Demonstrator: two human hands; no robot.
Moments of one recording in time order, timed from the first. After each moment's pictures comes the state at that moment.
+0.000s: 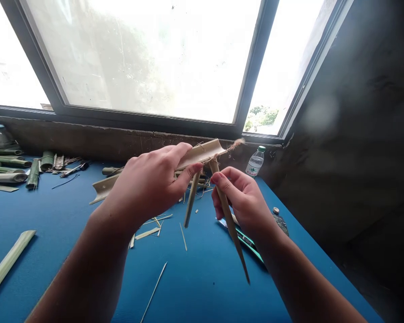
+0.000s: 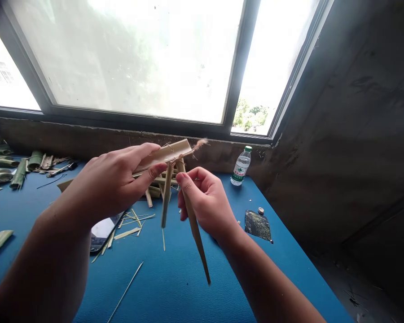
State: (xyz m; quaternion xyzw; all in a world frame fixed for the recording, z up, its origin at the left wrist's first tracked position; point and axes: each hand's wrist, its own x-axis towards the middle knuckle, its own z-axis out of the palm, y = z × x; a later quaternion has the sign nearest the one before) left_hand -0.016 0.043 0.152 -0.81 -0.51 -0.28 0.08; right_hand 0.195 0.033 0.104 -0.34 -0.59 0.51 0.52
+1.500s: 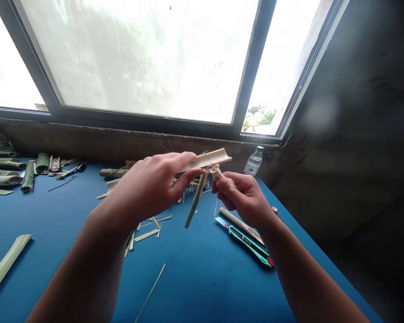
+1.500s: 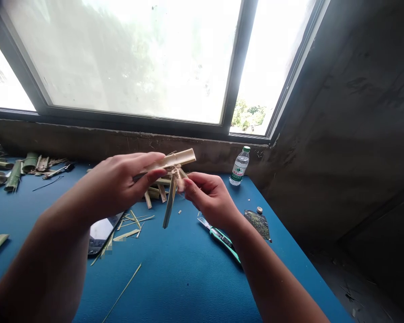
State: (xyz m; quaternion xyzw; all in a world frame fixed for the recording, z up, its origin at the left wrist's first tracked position) left_hand -0.027 0.059 0.148 -0.87 -0.41 -0.27 0.01; right_hand 0.213 0.052 0.097 -0.25 -0.67 0.48 0.51
